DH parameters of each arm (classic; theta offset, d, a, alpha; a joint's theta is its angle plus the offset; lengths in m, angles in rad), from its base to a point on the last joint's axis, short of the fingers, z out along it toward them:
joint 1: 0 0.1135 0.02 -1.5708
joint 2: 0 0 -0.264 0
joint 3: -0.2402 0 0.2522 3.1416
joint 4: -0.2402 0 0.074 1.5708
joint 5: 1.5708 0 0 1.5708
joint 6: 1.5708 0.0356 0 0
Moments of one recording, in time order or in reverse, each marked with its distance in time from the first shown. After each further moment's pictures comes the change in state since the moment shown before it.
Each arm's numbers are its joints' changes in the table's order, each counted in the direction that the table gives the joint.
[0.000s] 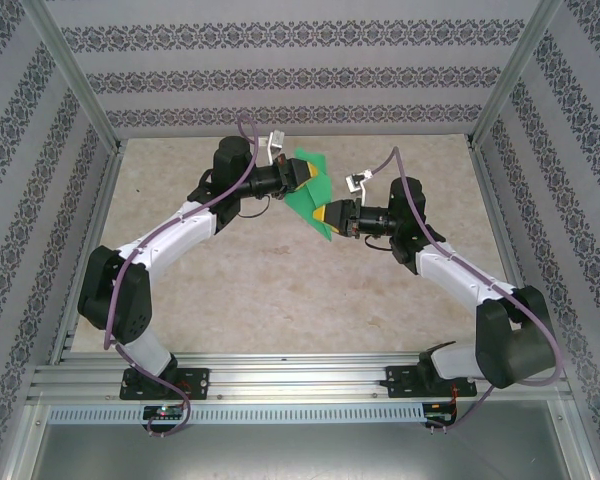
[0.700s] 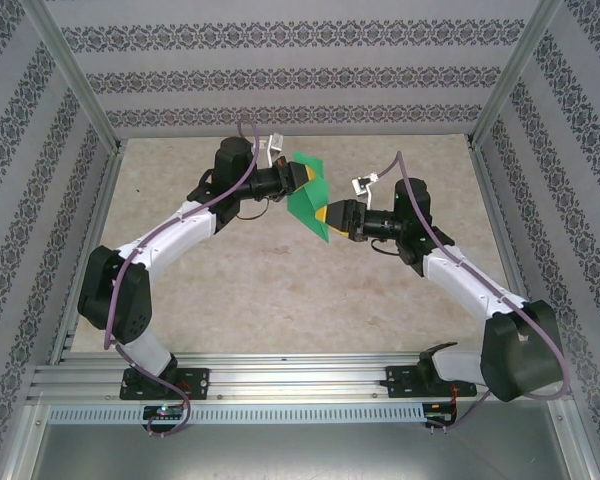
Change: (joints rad) left arm 0.002 0.000 -0.003 -0.063 -0.027 0.051; right arm -0.019 -0.063 -0.004 -0.163 0.042 -0.160
